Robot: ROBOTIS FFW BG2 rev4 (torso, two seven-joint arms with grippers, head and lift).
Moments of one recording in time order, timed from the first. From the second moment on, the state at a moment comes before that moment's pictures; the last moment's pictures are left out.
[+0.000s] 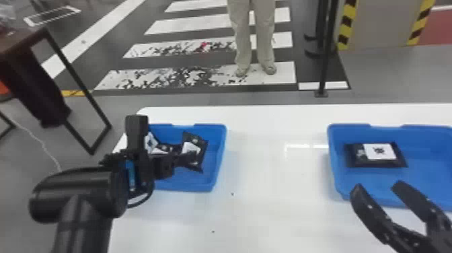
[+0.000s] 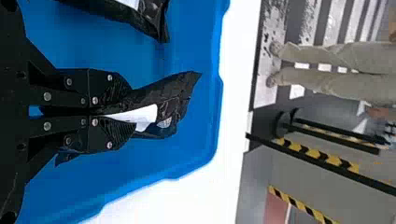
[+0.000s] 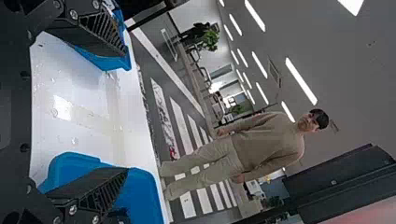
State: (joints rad) left arm -0.02 0.18 0.25 -1.89 0.06 1.07 -0.53; right arm 0.67 -0.08 0.00 -2.21 -0.43 0.16 0.39
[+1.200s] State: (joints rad) left arm 0.20 0.18 -0.01 -2.11 0.52 0.94 -0.68; right arm 0.40 -0.14 0.03 -2.05 -0.69 0.41 0.51
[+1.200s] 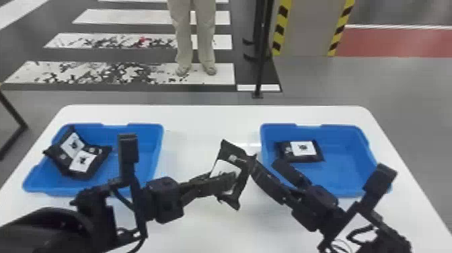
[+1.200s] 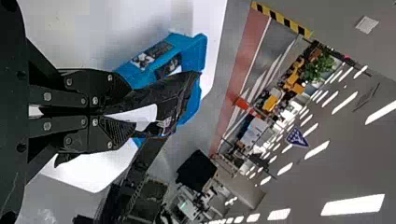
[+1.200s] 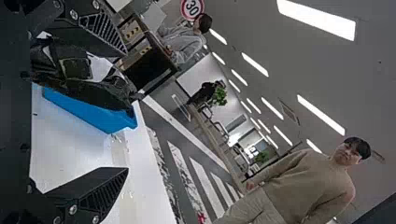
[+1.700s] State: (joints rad) left arm 0.19 0.18 -0.06 -2.11 0.53 0.95 -0.68; right arm 0.37 -0.14 0.06 -2.05 -0.72 0.45 0.50
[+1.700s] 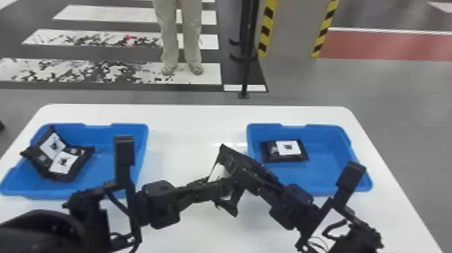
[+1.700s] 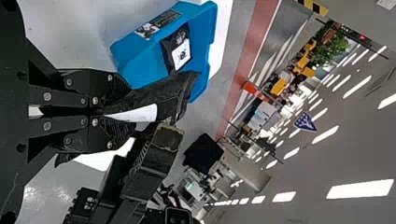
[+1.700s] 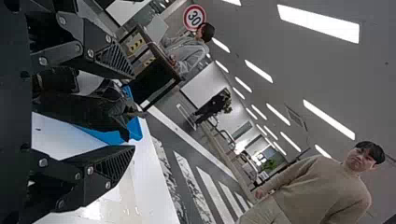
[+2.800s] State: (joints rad) left arm 0.29 0.16 0.02 -2.18 0.61 0.91 -0.66; right arm 0.22 -0.17 -0.04 -1.87 -0.70 0.42 0.49
